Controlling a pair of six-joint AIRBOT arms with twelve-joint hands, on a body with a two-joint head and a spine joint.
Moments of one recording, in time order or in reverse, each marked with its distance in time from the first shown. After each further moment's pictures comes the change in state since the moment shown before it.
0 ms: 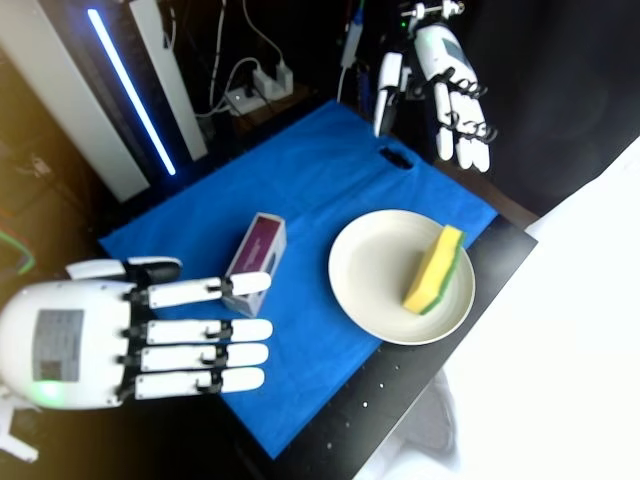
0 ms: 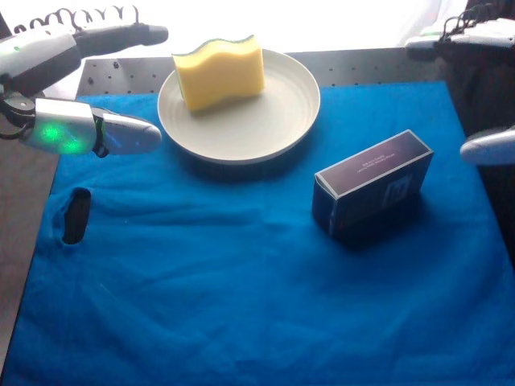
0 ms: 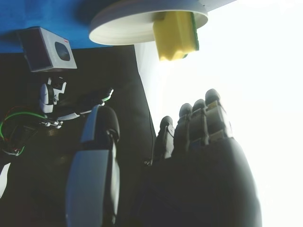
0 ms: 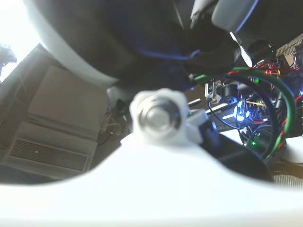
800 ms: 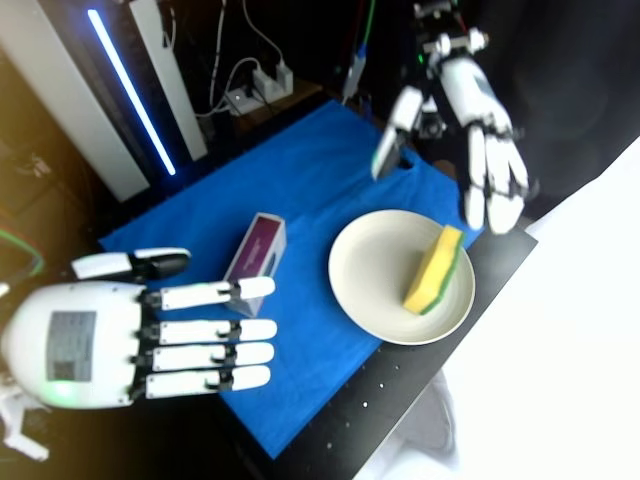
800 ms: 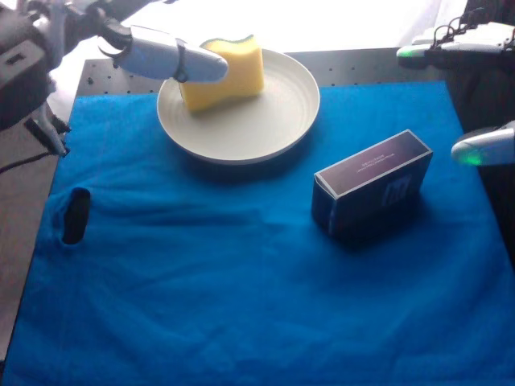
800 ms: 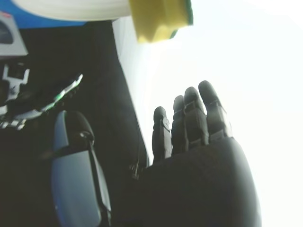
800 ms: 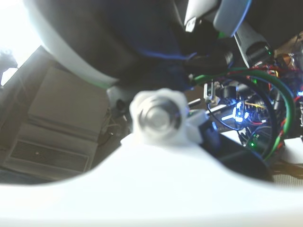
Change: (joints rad) left arm -0.250 -0.352 0.374 0.001 0.241 -0.002; right arm 0.000 -0.030 0.027 -0.014 0.000 0.000
